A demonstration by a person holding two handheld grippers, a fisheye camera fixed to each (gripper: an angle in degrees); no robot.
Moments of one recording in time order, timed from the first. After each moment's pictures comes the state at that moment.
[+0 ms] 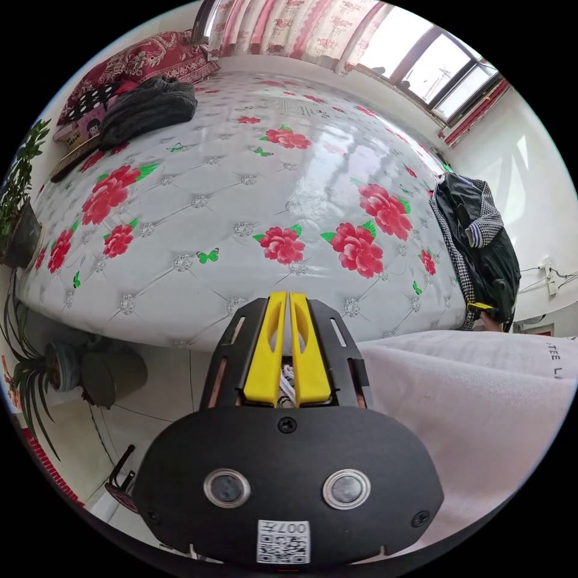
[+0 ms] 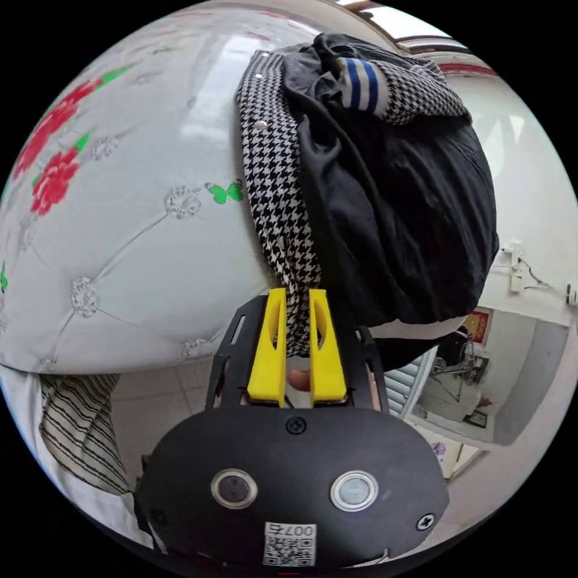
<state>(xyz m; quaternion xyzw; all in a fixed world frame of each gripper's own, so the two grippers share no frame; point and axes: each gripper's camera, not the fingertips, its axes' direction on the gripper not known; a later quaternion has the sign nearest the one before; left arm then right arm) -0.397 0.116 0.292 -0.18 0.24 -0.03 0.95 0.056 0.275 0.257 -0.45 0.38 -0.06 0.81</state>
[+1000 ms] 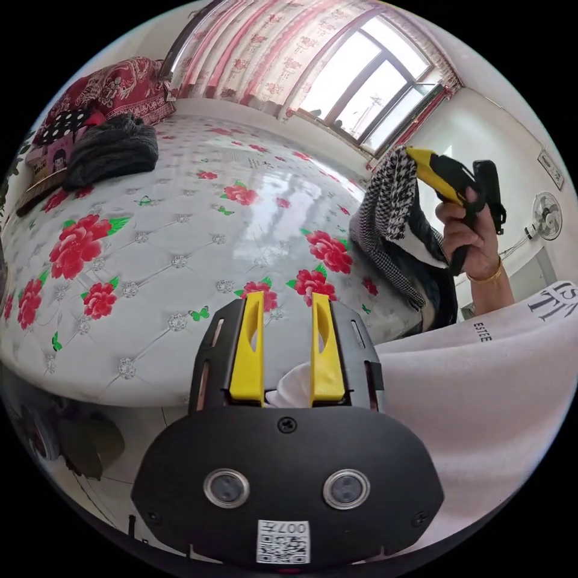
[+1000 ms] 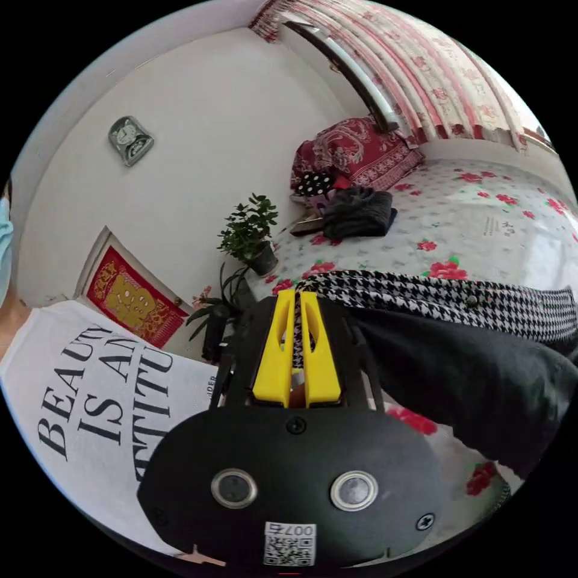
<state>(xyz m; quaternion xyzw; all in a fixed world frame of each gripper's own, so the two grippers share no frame) -0.508 0.110 0.287 -0.02 0.38 -0.03 0.92 -0.378 0.099 0.247 -0.17 -0.48 -0.15 0.84</state>
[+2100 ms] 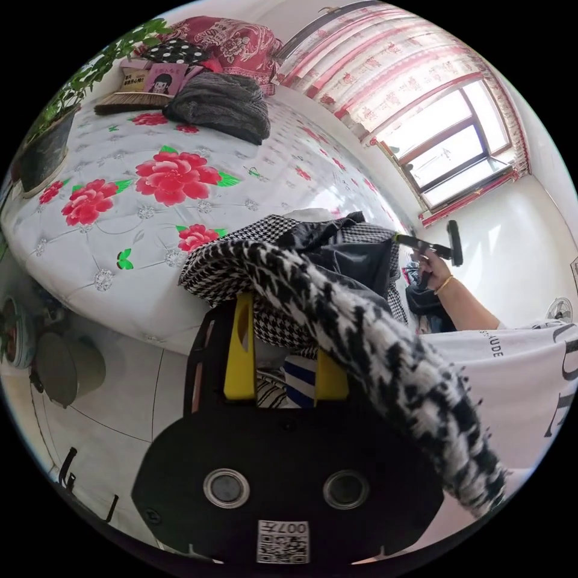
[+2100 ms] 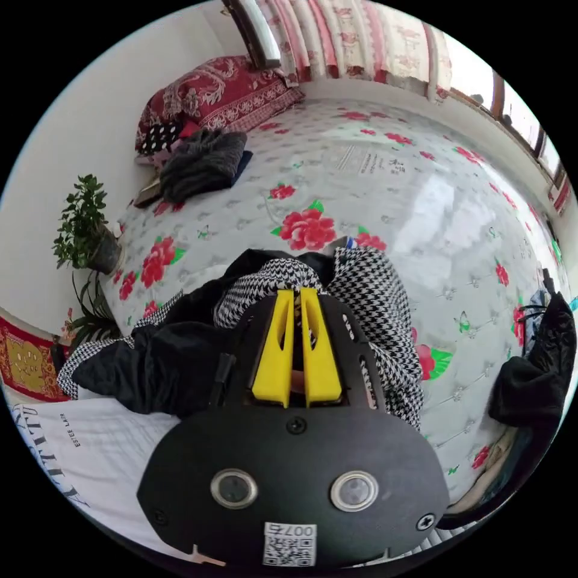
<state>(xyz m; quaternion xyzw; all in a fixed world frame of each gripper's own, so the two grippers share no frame) -0.643 0.134 0.327 -0.11 0.35 -0.19 0.91 -0.354 0.068 0.399 -0.21 -0.08 -0.07 0.97</state>
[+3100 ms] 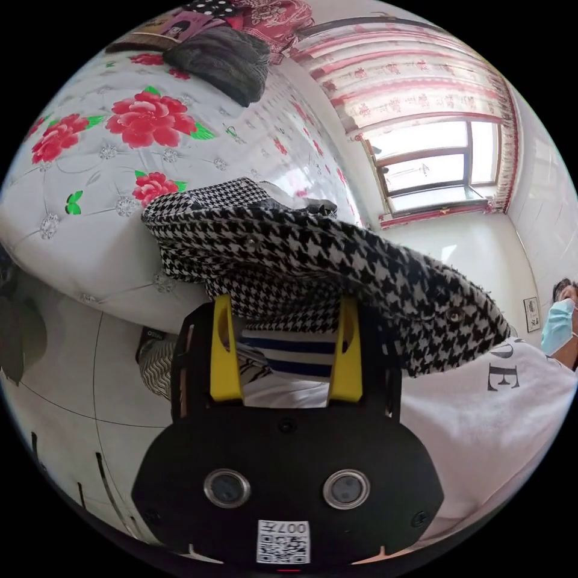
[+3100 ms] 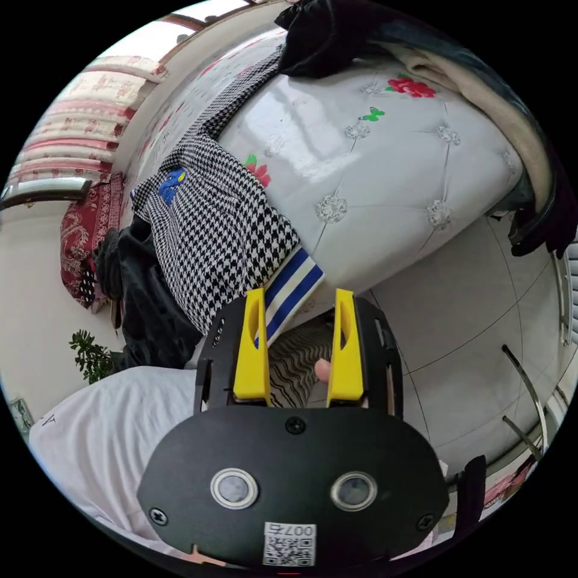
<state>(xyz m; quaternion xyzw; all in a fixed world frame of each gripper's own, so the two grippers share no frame) -0.666 0.148 0.303 -0.15 0.49 -0.23 0.83 -0.021 0.513 0.275 -0.31 -0.05 0.38 0.87</state>
